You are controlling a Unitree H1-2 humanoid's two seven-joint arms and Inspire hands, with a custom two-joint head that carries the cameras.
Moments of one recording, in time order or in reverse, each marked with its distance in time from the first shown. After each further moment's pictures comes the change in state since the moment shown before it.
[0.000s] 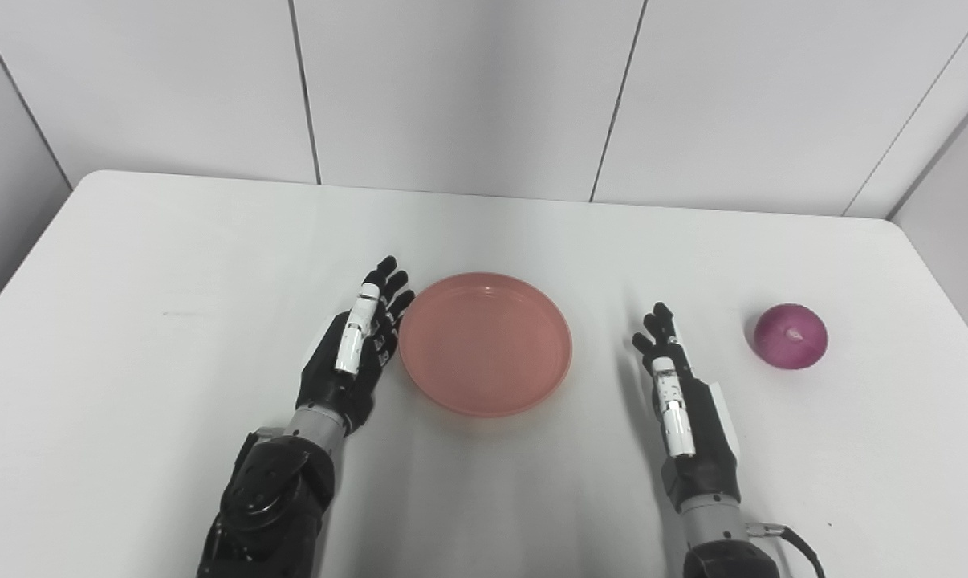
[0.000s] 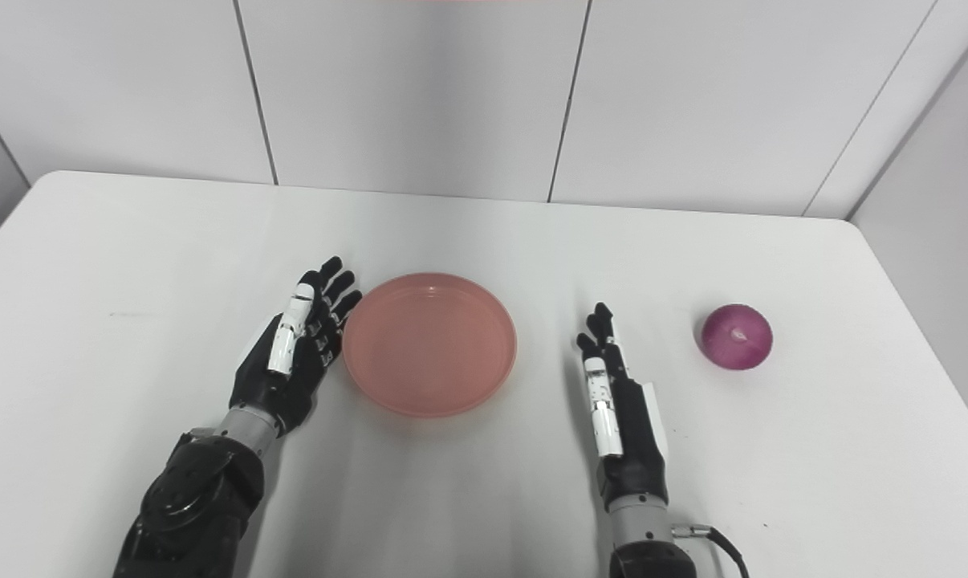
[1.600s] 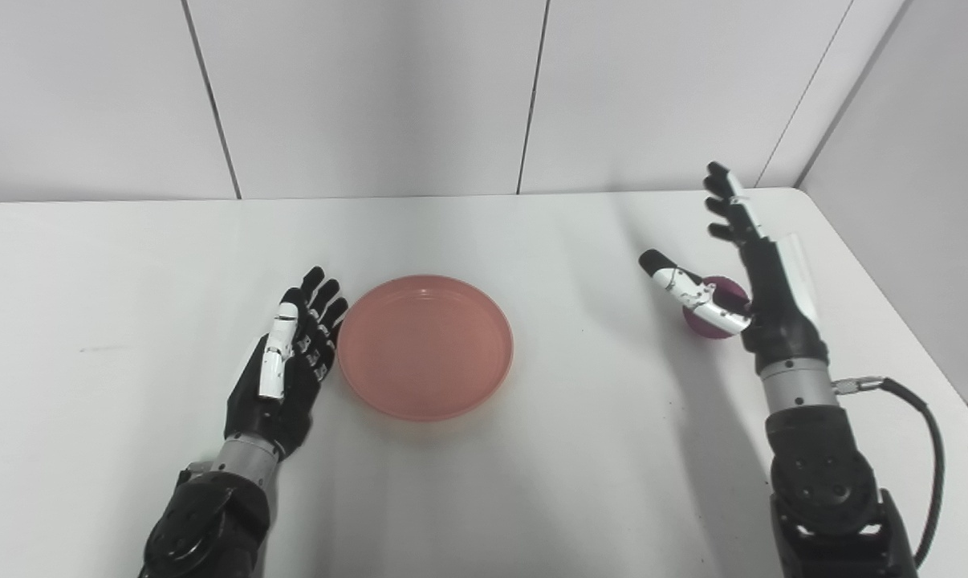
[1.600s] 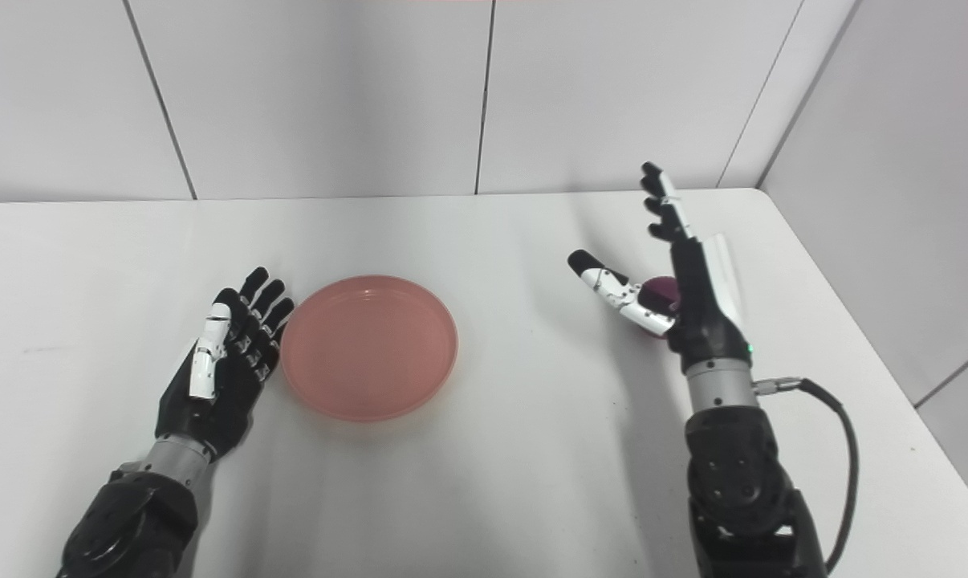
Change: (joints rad) left arm 0.007 0.030 0.028 0.059 -0.086 -0.088 -0.084; right arm -0.198 -0.346 -0.115 -0.153 -0.344 0.158 0.024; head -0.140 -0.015
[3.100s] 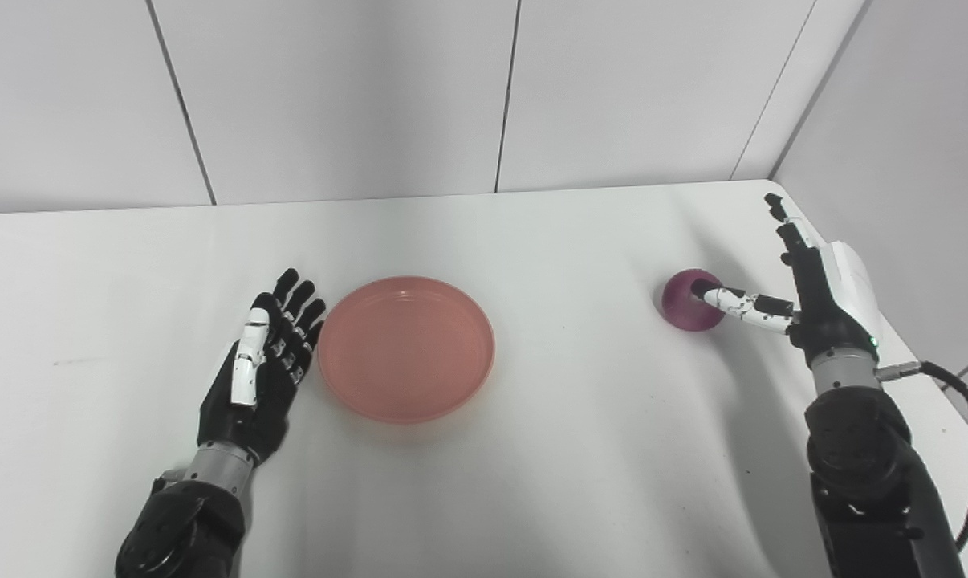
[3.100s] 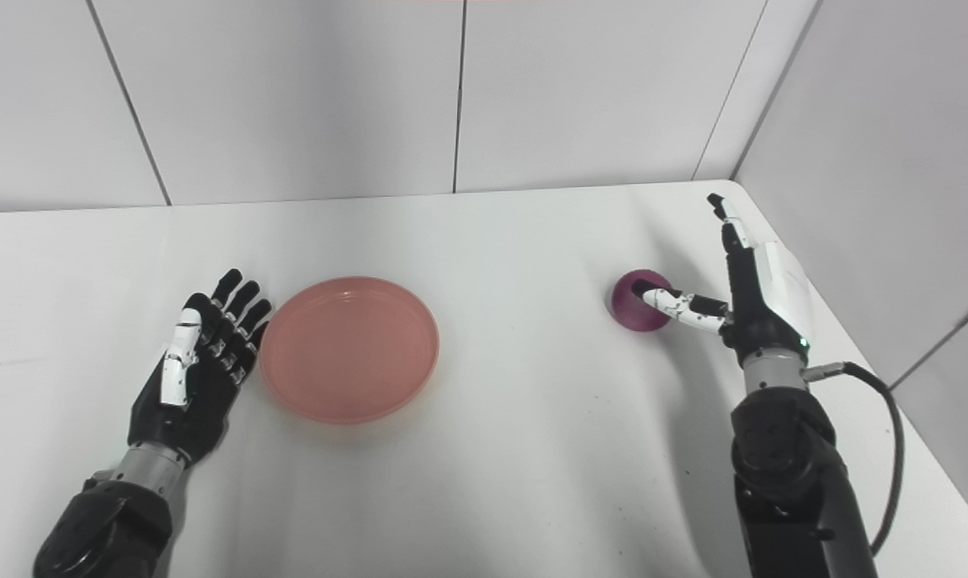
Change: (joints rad) left arm -0.010 0.027 0.008 0.032 -0.021 -0.025 -0.034; right arm 0.020 -0.093 -0.108 0.173 -0.137 0.064 0.066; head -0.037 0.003
